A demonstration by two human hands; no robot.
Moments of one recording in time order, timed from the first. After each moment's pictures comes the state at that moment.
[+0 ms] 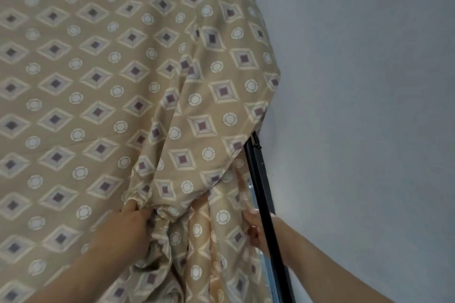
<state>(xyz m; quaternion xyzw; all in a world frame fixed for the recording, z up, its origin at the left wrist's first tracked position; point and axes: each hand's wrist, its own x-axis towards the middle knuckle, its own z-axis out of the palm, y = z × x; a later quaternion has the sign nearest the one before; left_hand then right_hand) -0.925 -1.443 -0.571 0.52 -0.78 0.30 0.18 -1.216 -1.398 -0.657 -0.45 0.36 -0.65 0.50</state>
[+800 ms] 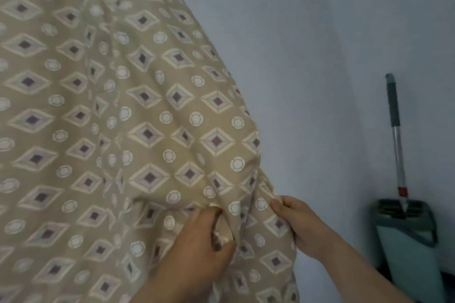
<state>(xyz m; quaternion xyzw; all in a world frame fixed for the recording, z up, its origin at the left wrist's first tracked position) -1.141 -1.268 -0.659 0.14 -0.91 -0.07 0.37 -1.359 -1.166 -0.688 -0.38 0.46 -0.75 0.28</state>
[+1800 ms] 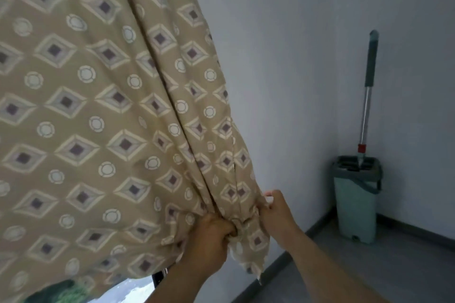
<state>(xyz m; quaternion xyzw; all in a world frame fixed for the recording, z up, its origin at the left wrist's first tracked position) -1.220 -1.295 -0.818 0.07 -0.95 -0.10 0.30 -1.371 -1.185 -0.819 -0.33 0.70 -0.62 0.12</state>
